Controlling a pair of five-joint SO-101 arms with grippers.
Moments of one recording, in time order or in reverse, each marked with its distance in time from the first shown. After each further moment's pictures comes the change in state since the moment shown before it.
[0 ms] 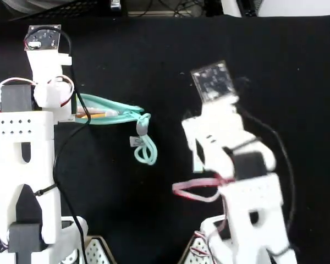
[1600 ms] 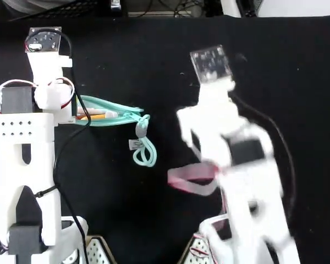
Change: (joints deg) left arm 0.0 -0.3 1.5 0.0 0.0; right arm -7.1 -0.9 -13.5 3.8 -6.0
